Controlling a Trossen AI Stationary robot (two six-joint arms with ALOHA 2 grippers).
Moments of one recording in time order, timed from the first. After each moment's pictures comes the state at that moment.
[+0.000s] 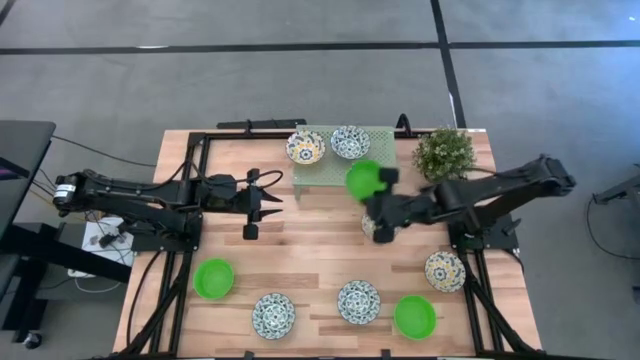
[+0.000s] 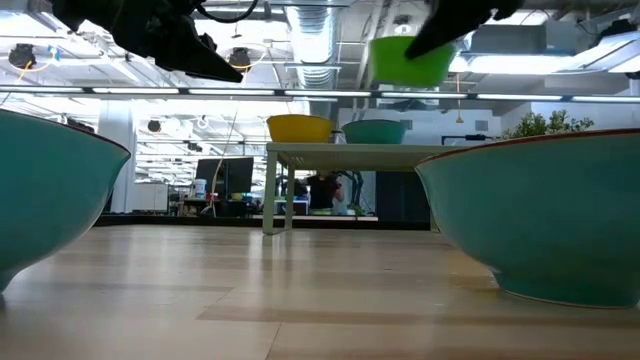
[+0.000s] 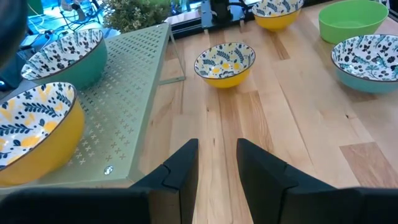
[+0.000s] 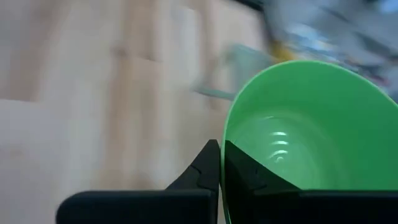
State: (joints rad) left arm -0.02 0.94 0.59 -0.07 -0.11 0.28; right arm 0.24 1.26 1.10 -0.63 0.59 -0.12
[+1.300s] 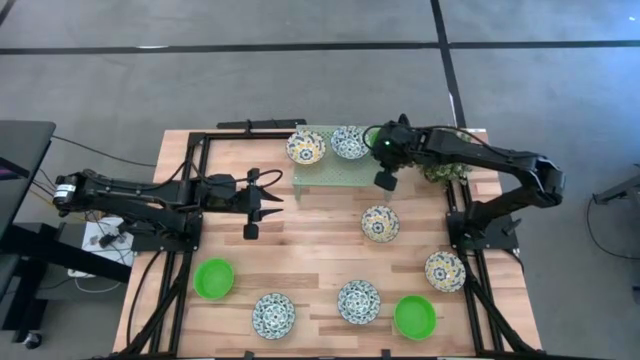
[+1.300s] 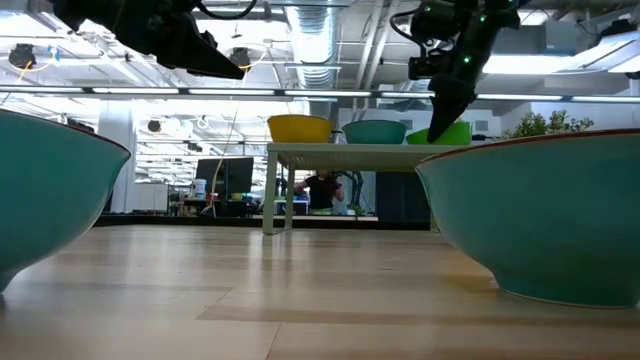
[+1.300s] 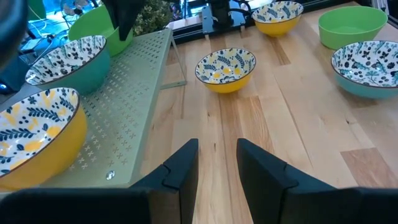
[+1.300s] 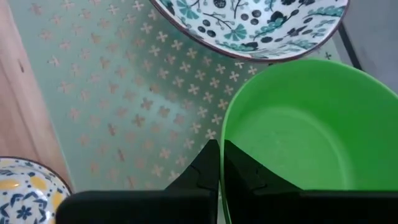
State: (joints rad) left arm -0.02 0.94 0.59 -0.05 -0.11 0.28; right arm -0.43 1.35 1.10 -0.79 0.21 -0.18
